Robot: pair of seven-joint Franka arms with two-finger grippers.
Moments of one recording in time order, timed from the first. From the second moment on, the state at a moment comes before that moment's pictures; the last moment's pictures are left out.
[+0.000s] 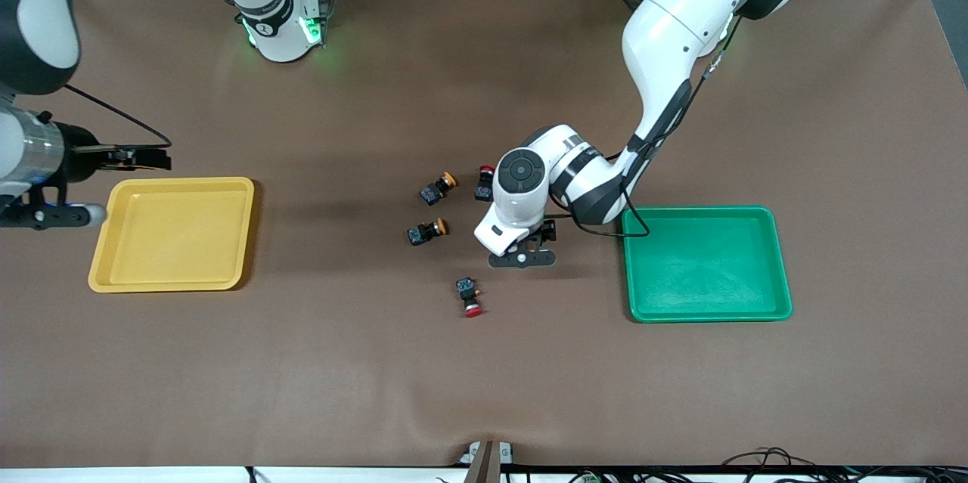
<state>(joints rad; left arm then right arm) -0.48 0.87 -0.30 -1.40 0.34 2.23 -0.90 -0.09 0.25 0.08 -1.41 -0.01 1.28 0.09</state>
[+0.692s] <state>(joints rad) -0.48 0.90 -0.30 -1.40 0.36 2.28 -0.89 -0.03 0.32 0.10 -1.41 0.00 1.35 0.50</state>
